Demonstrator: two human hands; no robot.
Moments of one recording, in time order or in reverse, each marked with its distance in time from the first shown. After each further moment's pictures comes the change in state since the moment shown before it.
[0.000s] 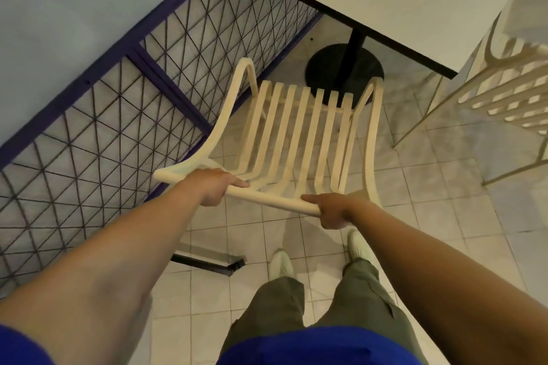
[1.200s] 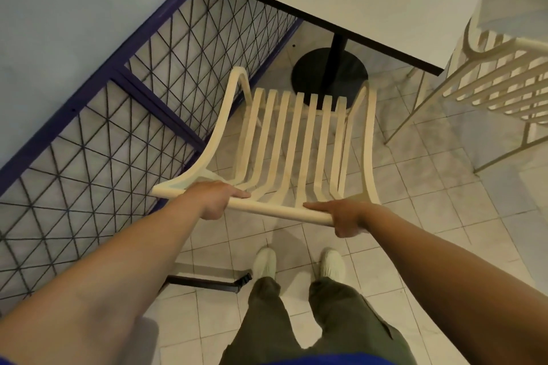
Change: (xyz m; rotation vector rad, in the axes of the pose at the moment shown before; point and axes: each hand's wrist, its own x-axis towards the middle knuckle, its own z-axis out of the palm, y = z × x) left_hand 0.019 -0.020 -0.005 0.079 0.005 0.069; right_hand -0.006 0.001 0.002 0.046 0.046 0.012
